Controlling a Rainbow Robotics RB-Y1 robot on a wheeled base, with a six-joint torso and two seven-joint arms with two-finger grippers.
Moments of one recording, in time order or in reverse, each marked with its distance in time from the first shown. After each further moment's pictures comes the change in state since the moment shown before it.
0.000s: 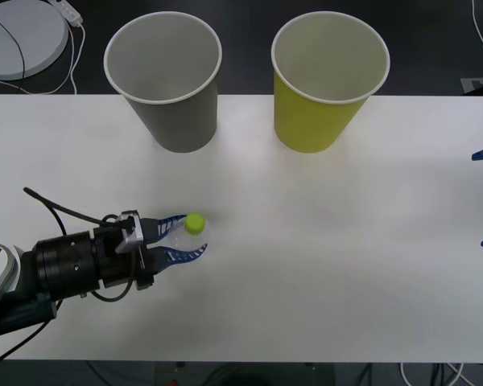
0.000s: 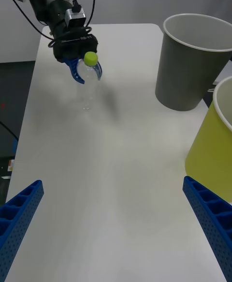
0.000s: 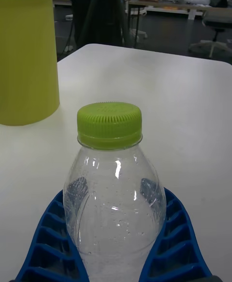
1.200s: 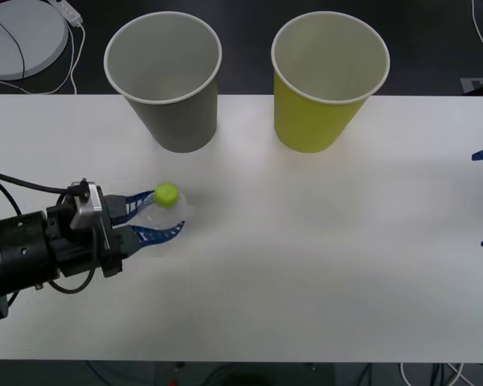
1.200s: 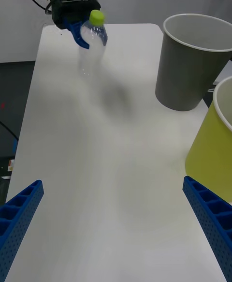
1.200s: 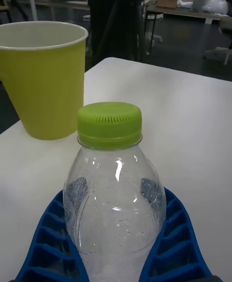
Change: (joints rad) right arm 0.000 0.000 0.000 0.000 0.000 0.000 0.000; left arm 0.108 0.100 0.143 -0.333 -0.037 0.039 0.338
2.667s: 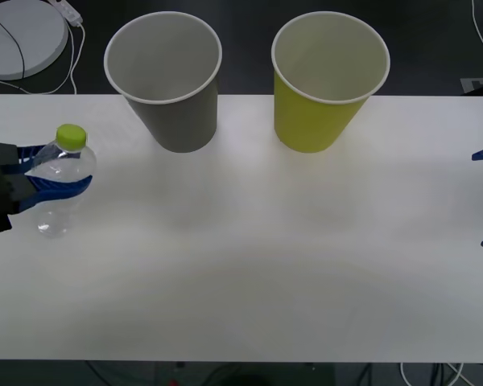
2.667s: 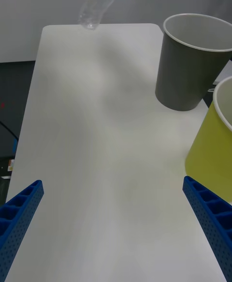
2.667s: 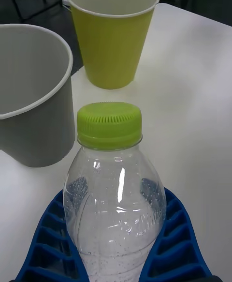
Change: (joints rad) right arm 0.000 0.000 0.000 0.000 0.000 0.000 0.000; left arm 0.057 0.409 0.331 -0.192 -0.036 -0.001 0.562
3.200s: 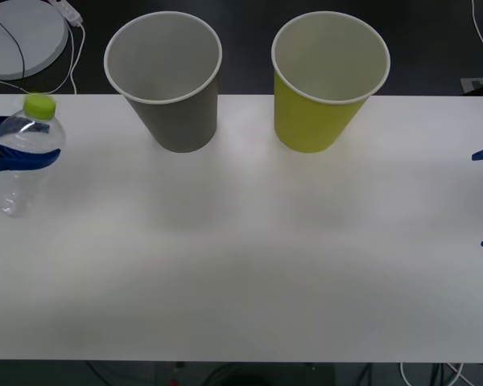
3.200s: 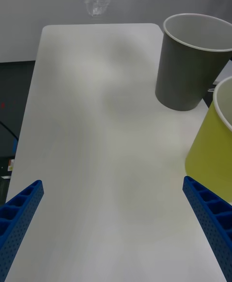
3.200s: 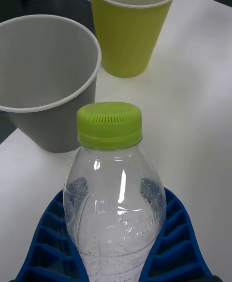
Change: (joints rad) right arm 0.000 0.000 0.000 0.000 0.000 0.000 0.000; left arm -0.061 0.226 0.016 0.137 0.134 0.000 0.015
